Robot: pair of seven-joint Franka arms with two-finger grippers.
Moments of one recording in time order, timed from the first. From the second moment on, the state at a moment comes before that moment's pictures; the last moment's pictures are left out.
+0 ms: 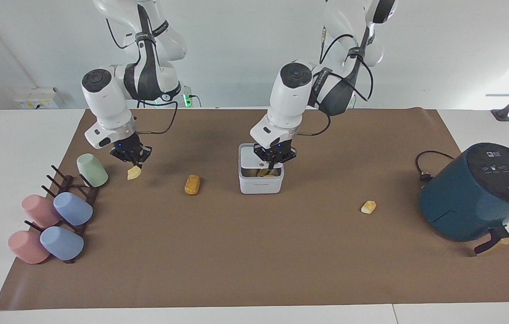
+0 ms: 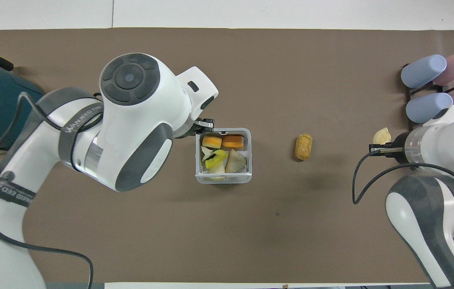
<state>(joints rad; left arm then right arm) -0.51 0.22 -0.08 -1.59 -0.07 1.85 -0.40 -0.01 -0.20 0.06 -2.24 -0.02 2.13 0.07</state>
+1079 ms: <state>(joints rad) -0.09 0.04 -0.06 -1.59 -0.10 1.53 0.11 0.45 -0.03 0.07 -1.99 0.03 2.14 0.45</state>
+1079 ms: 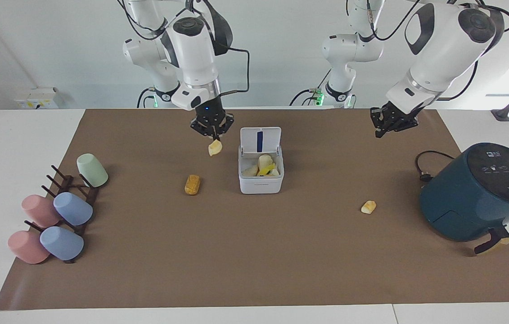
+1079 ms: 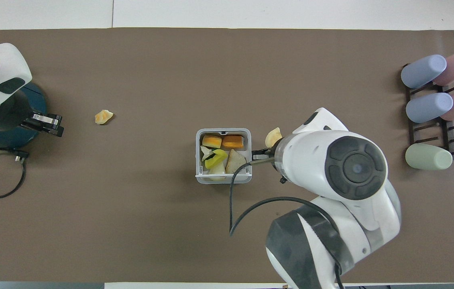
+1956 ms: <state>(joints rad) -0.06 -0.01 -0.06 -1.59 -0.08 1.46 0.12 0.53 0.14 0.07 -1.89 0.23 2.22 0.47</state>
